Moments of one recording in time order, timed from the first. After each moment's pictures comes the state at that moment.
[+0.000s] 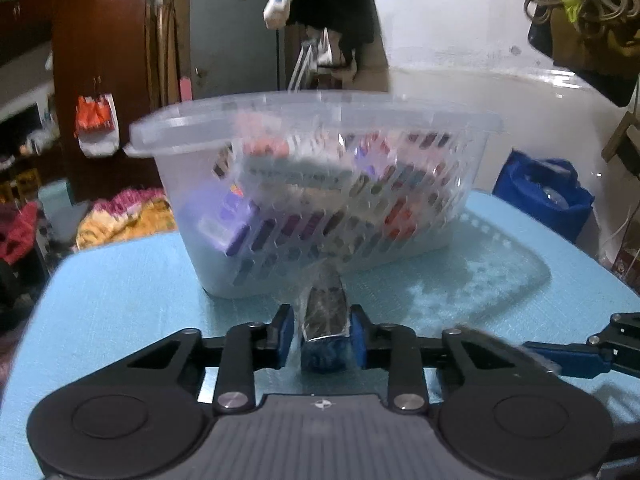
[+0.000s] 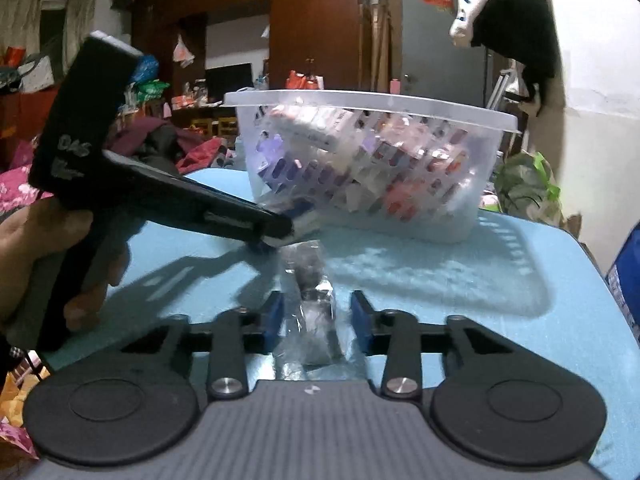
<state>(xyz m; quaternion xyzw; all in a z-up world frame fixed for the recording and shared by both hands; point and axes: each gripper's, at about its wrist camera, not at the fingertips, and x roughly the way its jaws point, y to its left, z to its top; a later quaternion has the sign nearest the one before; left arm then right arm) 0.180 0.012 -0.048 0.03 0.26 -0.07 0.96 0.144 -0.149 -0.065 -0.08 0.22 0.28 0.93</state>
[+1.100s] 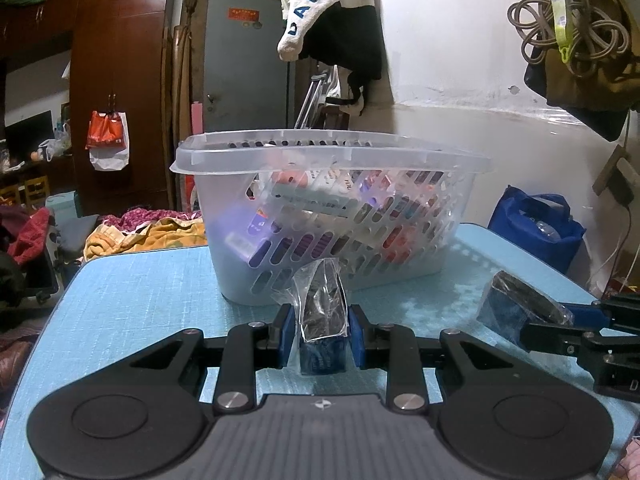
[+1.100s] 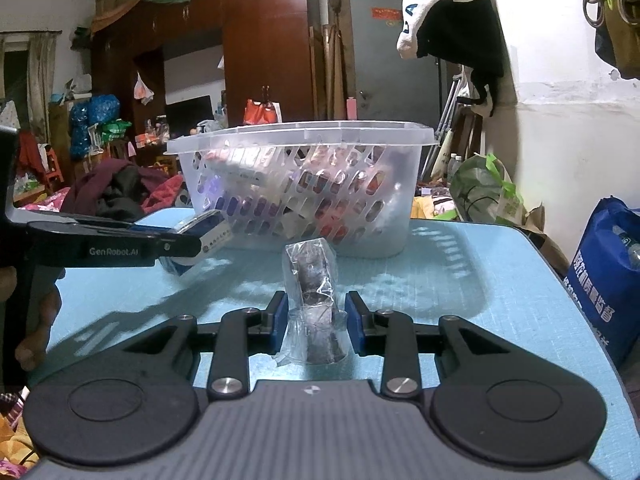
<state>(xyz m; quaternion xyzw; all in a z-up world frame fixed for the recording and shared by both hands) 0.151 0.026 -0.042 0.00 0.22 -0.07 0.97 0.152 -0.187 -0.053 -0.03 0.20 0.23 0.95</state>
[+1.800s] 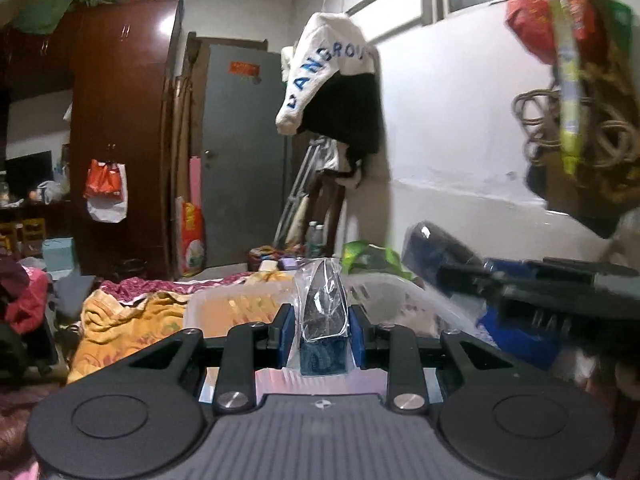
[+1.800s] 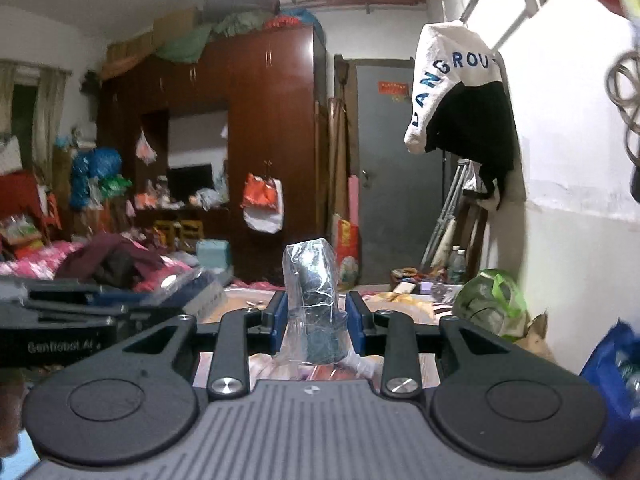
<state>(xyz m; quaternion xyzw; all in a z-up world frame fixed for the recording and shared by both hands) 0.203 0.027 0.091 -0.02 0.15 -0.07 0.99 0.240 -0.144 0.076 -0.04 0.10 0.23 0.97</state>
